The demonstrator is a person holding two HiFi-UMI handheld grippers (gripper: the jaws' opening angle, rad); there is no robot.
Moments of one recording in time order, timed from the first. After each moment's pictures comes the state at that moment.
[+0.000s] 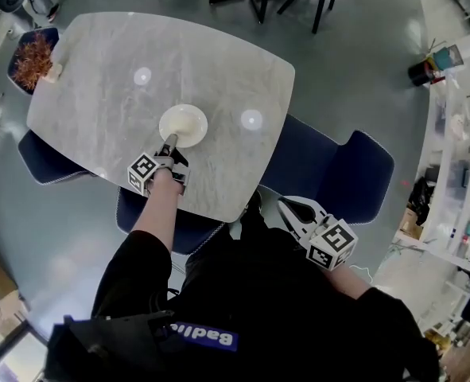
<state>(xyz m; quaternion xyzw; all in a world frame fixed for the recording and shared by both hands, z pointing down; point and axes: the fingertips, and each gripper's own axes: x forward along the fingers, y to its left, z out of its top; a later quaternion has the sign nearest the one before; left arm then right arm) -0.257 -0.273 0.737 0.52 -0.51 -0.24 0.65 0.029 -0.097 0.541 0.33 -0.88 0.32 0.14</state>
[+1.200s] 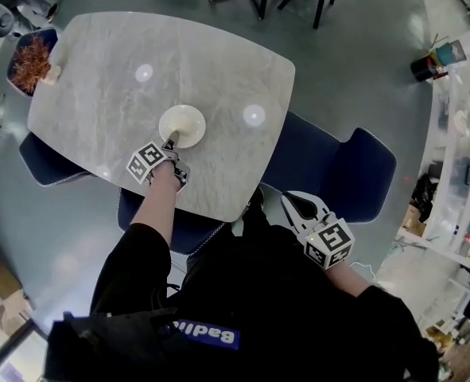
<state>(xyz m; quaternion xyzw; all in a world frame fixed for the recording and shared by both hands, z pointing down) -0.256 -0.283 0.757 0.56 -0.56 -0.05 0.61 0.047 -0.114 0.552 0.38 -0.86 0.29 0.20</state>
